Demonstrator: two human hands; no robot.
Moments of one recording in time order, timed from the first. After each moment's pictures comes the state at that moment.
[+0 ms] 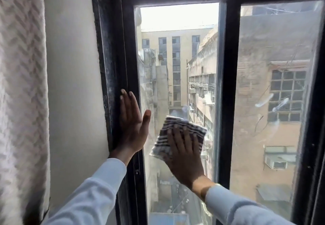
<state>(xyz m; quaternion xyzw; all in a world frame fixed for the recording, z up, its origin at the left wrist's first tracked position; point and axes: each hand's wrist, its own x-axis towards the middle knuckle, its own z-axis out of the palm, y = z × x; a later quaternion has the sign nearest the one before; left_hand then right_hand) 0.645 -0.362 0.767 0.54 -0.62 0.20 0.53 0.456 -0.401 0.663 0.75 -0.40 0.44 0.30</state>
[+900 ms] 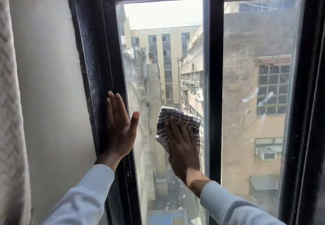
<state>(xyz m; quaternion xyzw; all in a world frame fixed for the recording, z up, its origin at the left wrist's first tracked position) 0.639 -0.354 0.766 0.53 -0.64 0.18 0.52 0.436 -0.407 0.679 0.74 -0.34 0.51 0.29</state>
